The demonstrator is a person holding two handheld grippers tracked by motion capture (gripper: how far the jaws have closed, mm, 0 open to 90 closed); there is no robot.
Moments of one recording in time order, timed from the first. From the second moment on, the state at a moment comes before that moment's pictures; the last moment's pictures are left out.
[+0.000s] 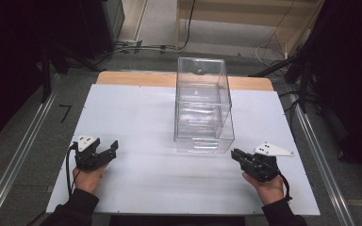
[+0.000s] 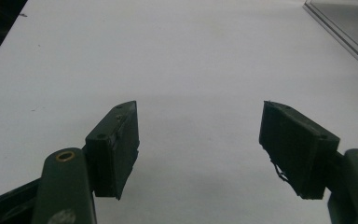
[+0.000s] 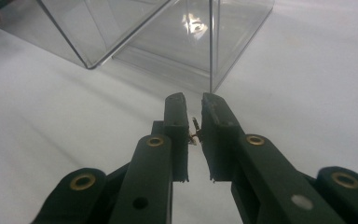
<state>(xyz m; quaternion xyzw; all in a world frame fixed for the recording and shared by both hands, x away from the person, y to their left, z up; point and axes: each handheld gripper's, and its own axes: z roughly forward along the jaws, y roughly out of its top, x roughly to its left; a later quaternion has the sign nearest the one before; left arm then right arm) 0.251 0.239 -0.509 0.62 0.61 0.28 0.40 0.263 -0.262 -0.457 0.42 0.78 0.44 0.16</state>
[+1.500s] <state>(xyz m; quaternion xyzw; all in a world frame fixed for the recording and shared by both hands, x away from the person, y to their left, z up) 0.251 0.238 -0.509 0.62 0.61 0.28 0.40 0.266 -0.268 -0.410 0.41 0.76 0.48 0.18</state>
